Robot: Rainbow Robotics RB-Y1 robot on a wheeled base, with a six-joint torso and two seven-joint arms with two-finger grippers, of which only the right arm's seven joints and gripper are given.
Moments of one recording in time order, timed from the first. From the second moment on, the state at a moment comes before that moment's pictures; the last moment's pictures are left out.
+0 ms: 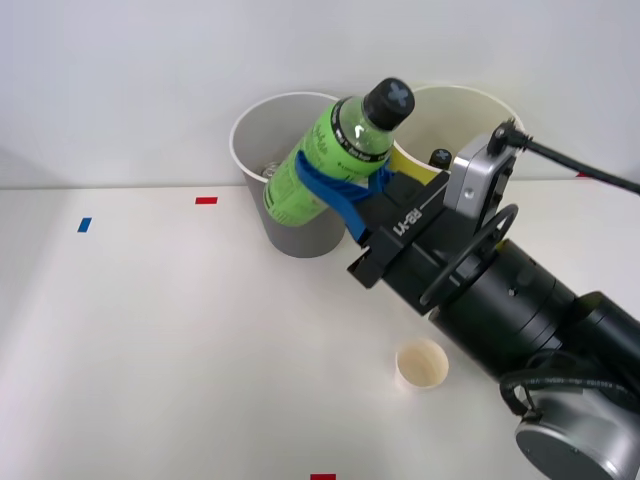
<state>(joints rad) -0.08 -0.58 0.47 -2.37 -0.55 0.12 1.50</state>
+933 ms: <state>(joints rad) -0.39 -0.56 0.05 -2.07 -0.56 0.50 1.47</state>
